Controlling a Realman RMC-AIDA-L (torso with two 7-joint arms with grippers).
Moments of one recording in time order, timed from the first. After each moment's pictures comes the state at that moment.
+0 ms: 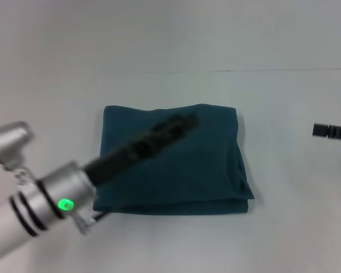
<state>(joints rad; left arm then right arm) -0.61 -2.17 0.44 0.11 1.72 1.52 -1.38 0.53 1.91 -0.46 -0.62 -2.13 -1.52 1.93</state>
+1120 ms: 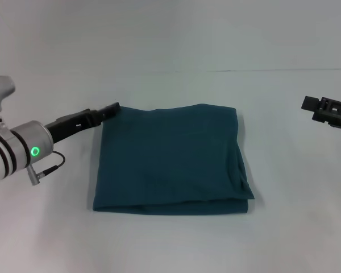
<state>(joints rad) -0.65 -2.14 0.63 0.42 1.78 0.83 -1.67 0.52 1.97 -0.44 -0.61 -2.00 -1.50 2.07</state>
